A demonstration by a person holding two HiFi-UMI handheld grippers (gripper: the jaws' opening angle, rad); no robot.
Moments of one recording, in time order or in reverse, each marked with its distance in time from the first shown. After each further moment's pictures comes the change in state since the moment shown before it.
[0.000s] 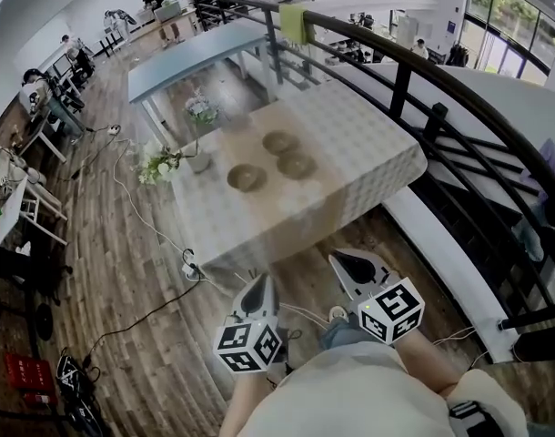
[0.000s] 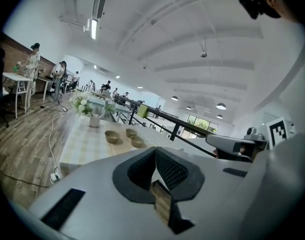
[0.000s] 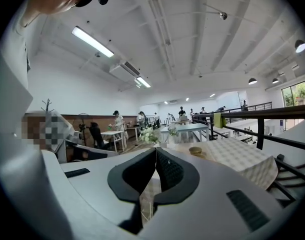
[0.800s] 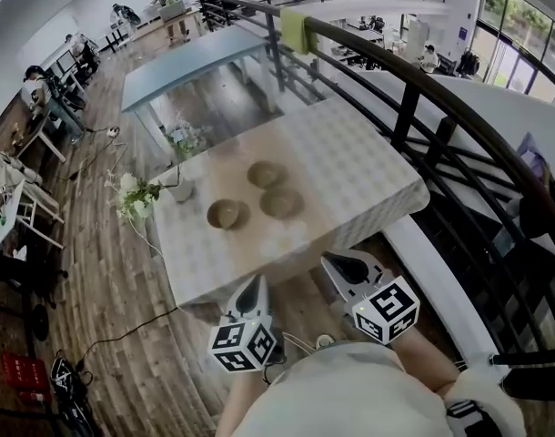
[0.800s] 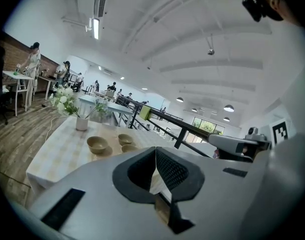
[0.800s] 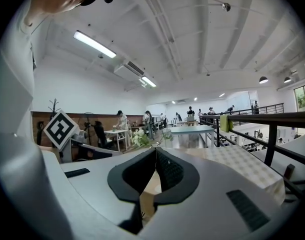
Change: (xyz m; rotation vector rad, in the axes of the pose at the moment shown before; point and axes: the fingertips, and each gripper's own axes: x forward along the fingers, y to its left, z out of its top) left arm 0.147 -0.022 0.043 -0.032 -0.023 0.057; right arm 0.068 -0.134 0.033 -0.045 0.007 0.110
